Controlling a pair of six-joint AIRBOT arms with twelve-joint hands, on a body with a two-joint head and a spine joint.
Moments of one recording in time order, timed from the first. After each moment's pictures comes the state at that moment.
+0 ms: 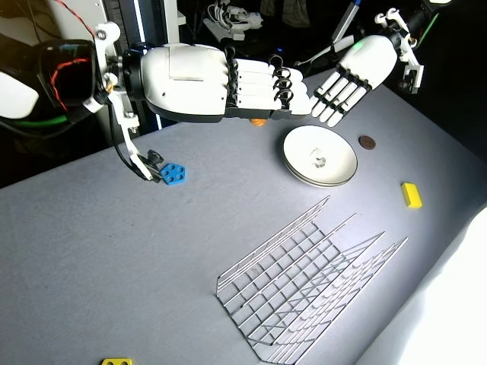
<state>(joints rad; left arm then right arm) 0.50 -0.82 1.42 1.70 -1.25 -0.07 -0.63 -0.75 0.74 -0.26 0.95 -0.84</state>
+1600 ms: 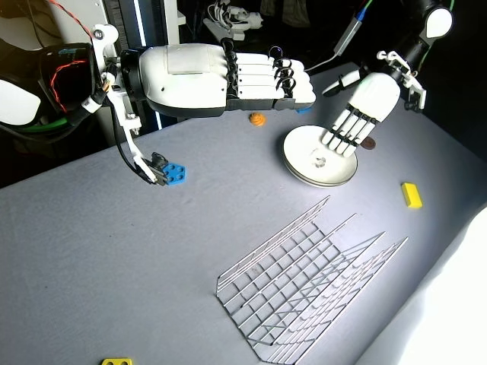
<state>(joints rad) 0.62 -0.99 1.67 1.69 -1.14 -0.08 -0.63 -0.75 0.76 -0.27 0.96 -0.91</state>
